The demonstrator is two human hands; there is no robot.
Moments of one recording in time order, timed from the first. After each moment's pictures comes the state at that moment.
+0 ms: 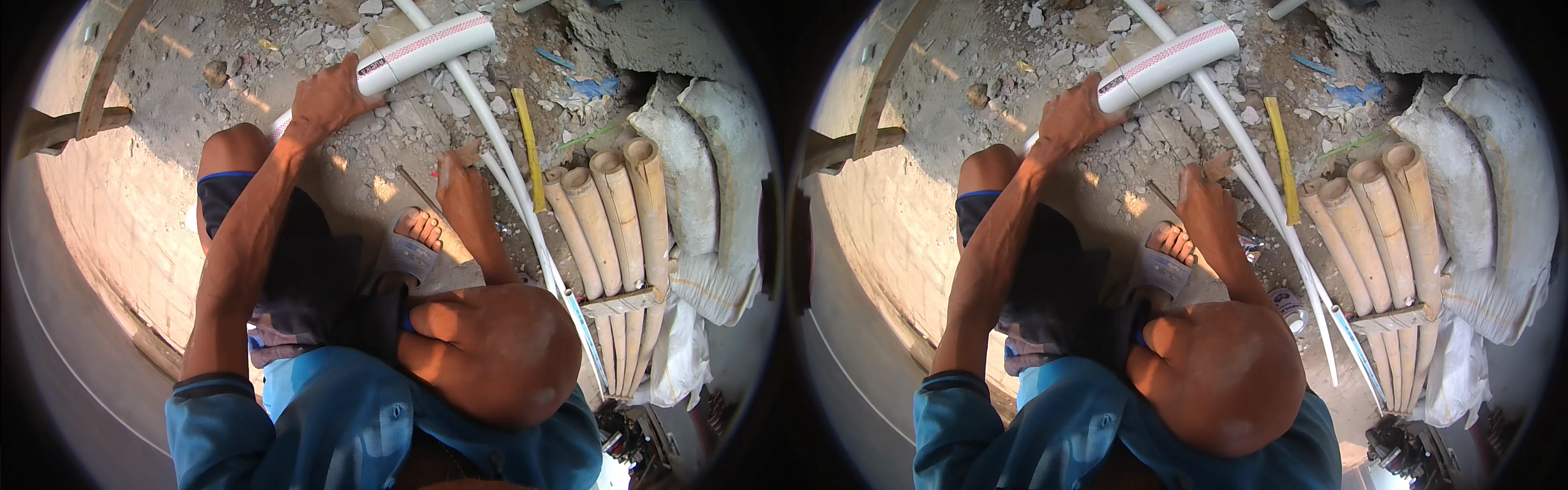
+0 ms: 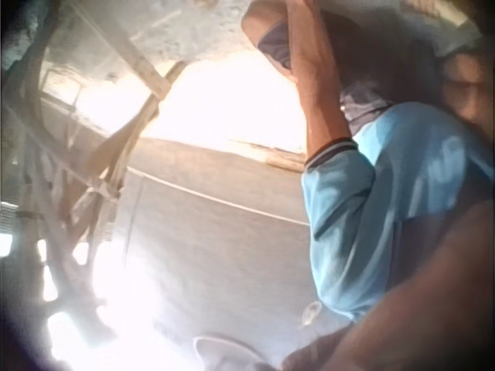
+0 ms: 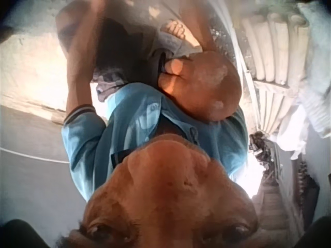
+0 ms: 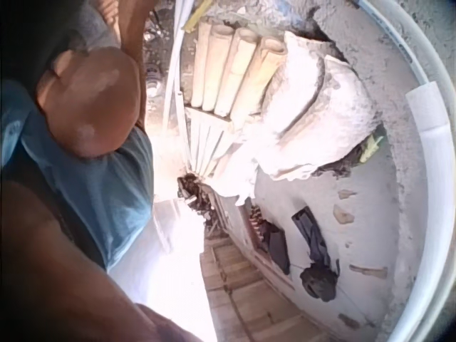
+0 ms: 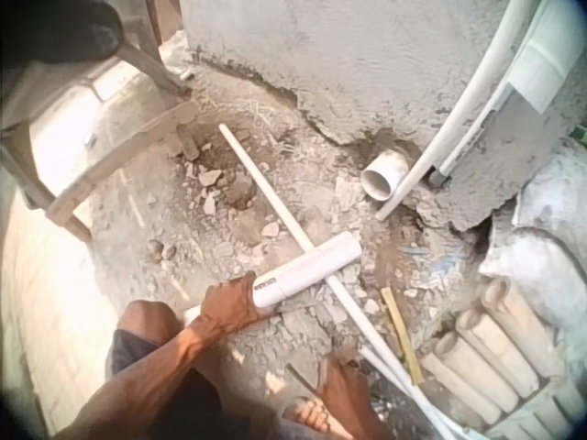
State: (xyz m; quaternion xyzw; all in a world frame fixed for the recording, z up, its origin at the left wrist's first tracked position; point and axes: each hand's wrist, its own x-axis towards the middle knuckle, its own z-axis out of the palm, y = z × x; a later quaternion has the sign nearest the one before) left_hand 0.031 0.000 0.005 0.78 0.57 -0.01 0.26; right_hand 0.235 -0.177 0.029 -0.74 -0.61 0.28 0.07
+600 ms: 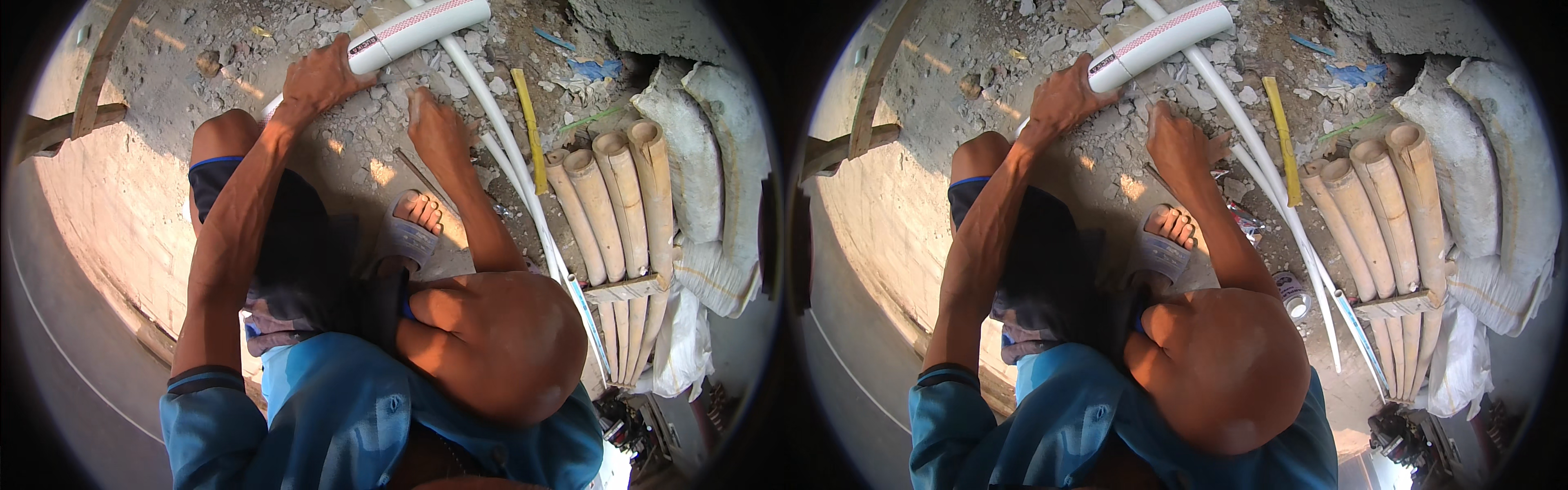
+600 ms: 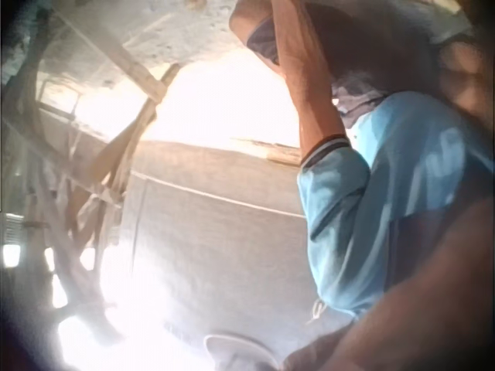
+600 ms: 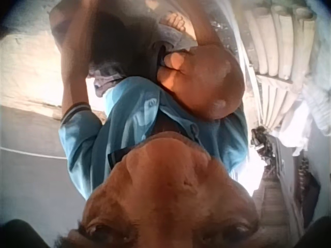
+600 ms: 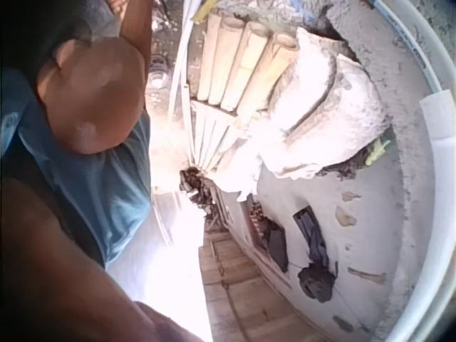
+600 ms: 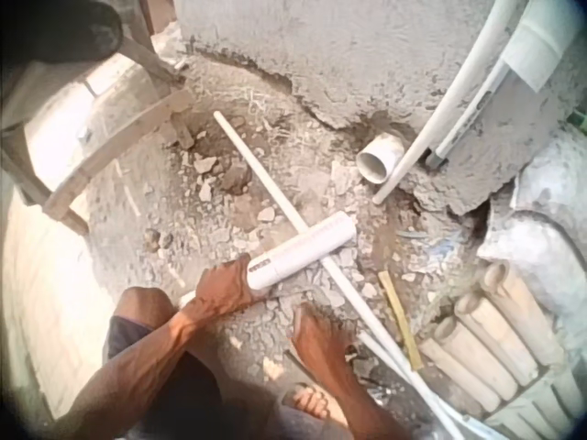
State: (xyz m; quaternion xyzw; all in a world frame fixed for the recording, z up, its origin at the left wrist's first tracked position) left_hand 0.024 0.009 -0.002 0.78 0.57 -0.01 0.26; right_hand 0.212 -0.115 0.004 -0.72 -0.64 0.25 0.13
